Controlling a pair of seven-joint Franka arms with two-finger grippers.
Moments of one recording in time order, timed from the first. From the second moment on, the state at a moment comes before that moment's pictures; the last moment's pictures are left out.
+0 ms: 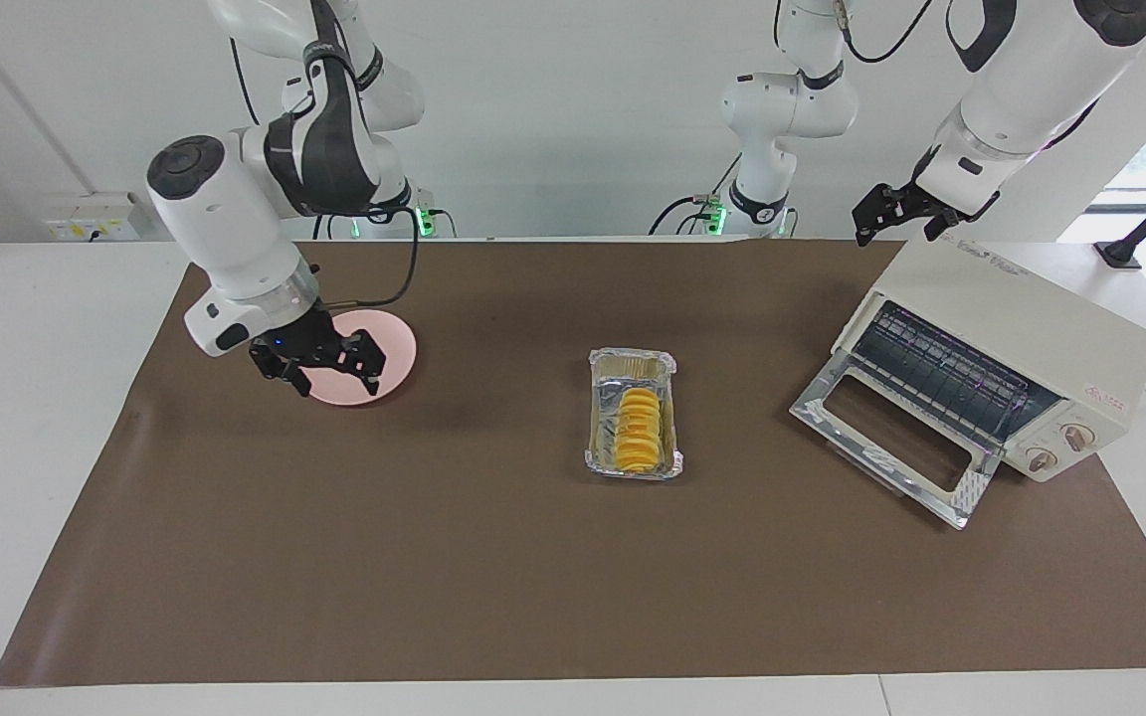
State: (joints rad) left arm -0.20 -0.02 0.09 -1.56 0.00 1.32 -0.11; right arm 0.08 0.13 -0.03 -1.77 0.13 1.96 0.06
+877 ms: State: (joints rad) left arm -0.21 -0.03 0.05 -1.56 0.00 1.32 -0.15; right arm -0.02 -0.12 -0.04 -1.75 -0.01 1.50 -0.18
